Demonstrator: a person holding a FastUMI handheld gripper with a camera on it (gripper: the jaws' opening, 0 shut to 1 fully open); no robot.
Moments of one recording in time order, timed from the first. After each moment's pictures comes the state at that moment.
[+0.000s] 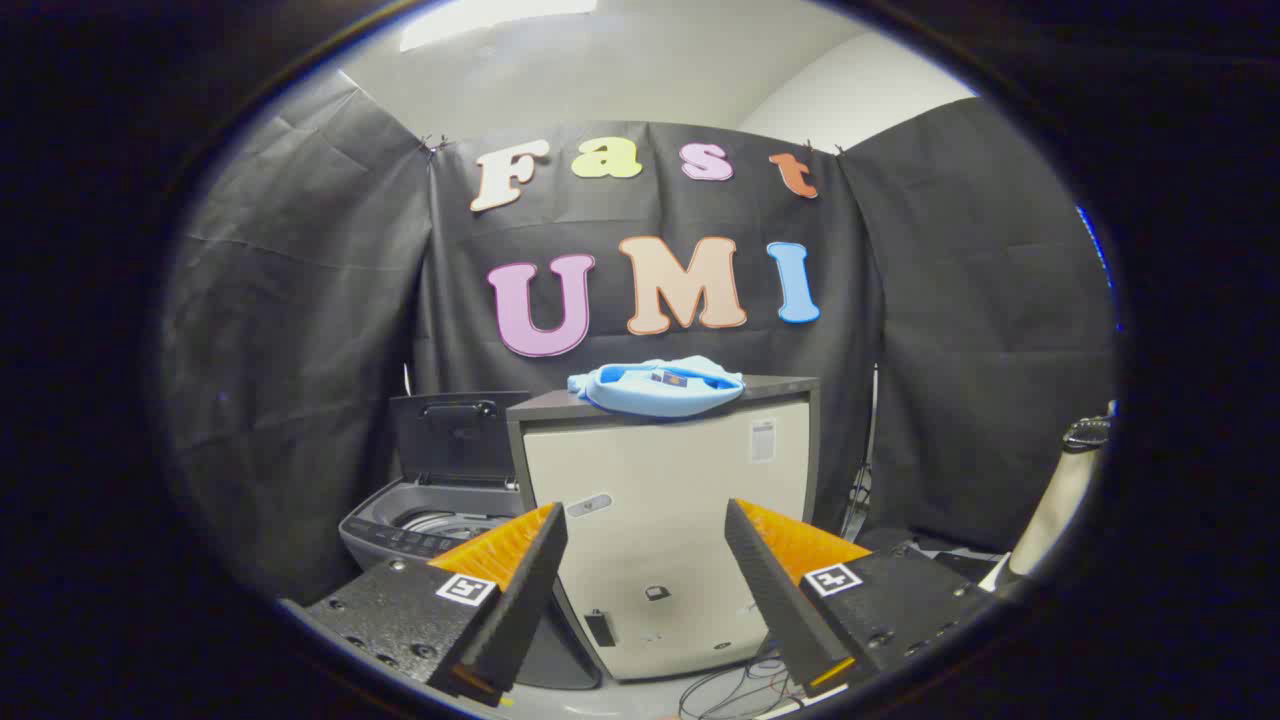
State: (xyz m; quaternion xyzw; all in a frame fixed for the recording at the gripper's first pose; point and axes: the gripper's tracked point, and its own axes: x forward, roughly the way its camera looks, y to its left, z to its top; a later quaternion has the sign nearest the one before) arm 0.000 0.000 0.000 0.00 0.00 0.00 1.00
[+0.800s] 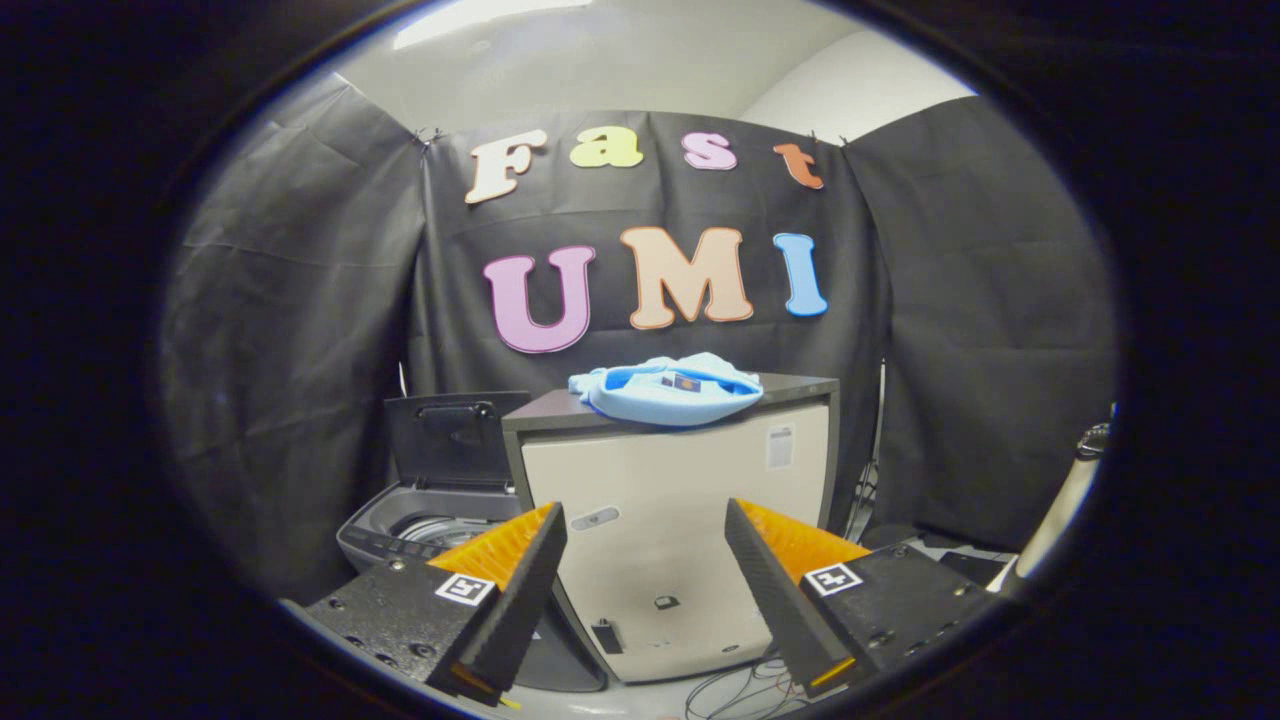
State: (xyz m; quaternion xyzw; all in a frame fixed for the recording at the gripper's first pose) arm 0.045 0.010 0.013 0.00 0.02 0.00 1.00
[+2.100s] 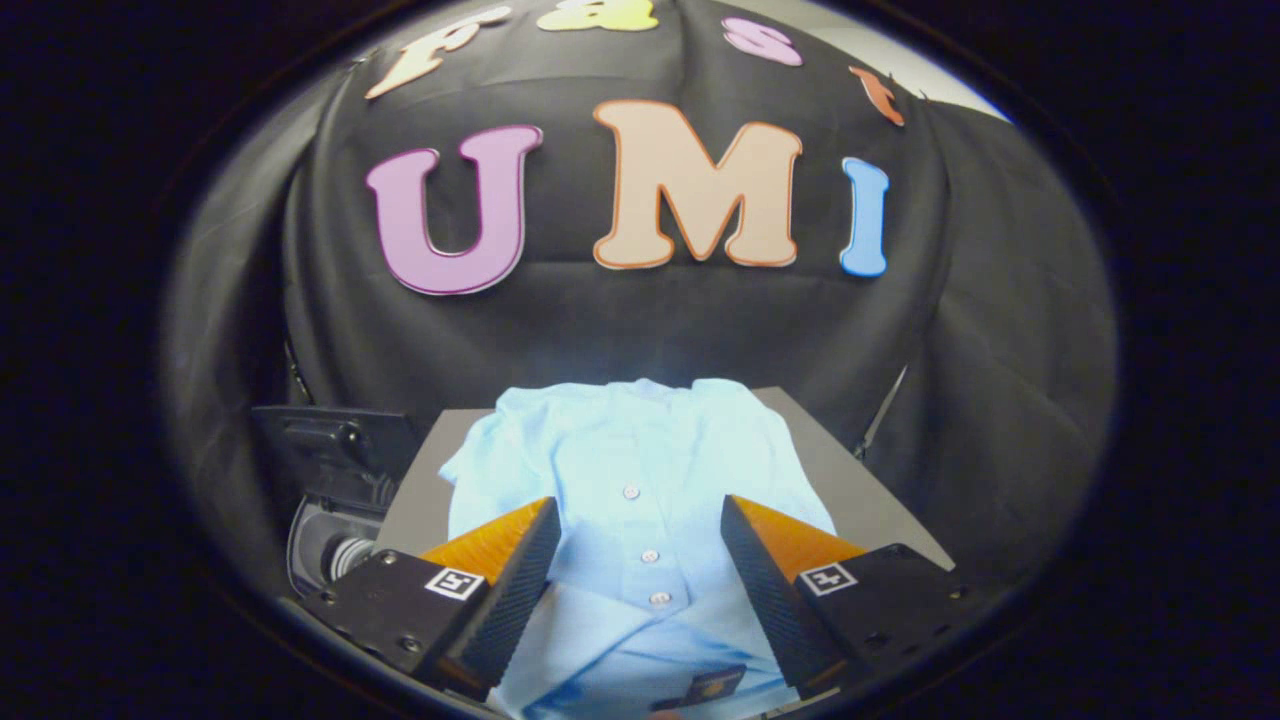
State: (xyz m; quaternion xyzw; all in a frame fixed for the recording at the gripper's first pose) arm 0.344 -0.010 0.053 -0.03 0.26 -0.05 0.96
